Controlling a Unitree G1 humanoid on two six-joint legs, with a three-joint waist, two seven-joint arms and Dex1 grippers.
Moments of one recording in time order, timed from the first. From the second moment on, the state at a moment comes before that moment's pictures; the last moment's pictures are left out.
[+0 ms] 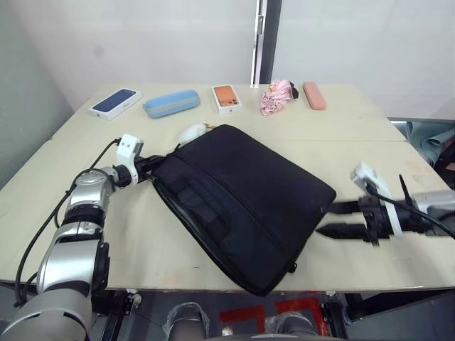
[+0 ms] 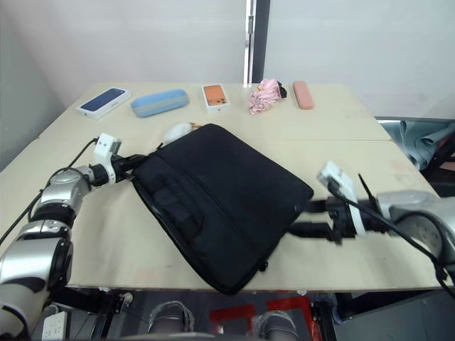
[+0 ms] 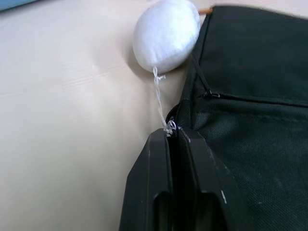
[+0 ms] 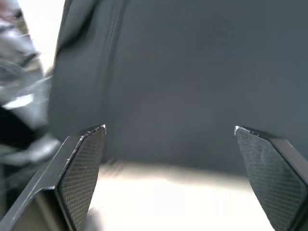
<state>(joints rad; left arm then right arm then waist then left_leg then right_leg) -0.75 0.61 0.20 0.93 -0.23 0.13 -0.92 -0.09 -1.11 -0.17 -0.42 0.97 1.18 0.98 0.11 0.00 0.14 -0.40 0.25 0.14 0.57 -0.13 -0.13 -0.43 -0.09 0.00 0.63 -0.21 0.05</state>
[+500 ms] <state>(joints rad) -0.59 0.58 0.22 0.64 -0.29 0.28 -0.86 0.00 -0.78 -0.19 -0.44 1.21 1.42 0.63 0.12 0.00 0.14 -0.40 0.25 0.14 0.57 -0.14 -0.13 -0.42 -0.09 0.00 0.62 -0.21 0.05</state>
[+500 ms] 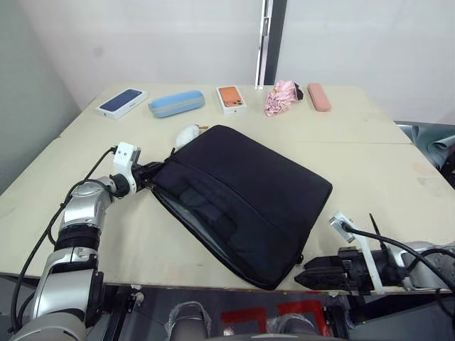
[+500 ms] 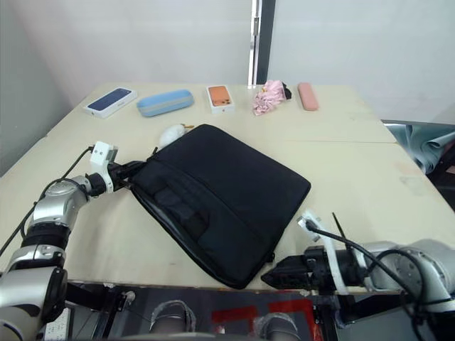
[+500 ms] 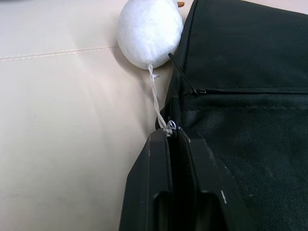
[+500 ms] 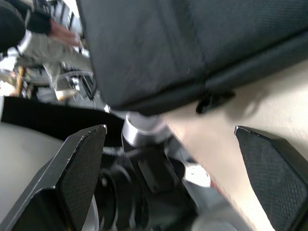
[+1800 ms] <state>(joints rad) 0.02 0.68 0.41 -0.13 -0.59 0.74 -0.82 -0.38 -0.84 -0.05 0.00 0.99 1.22 0.69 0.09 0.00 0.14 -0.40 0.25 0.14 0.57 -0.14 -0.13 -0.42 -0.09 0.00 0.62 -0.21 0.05</state>
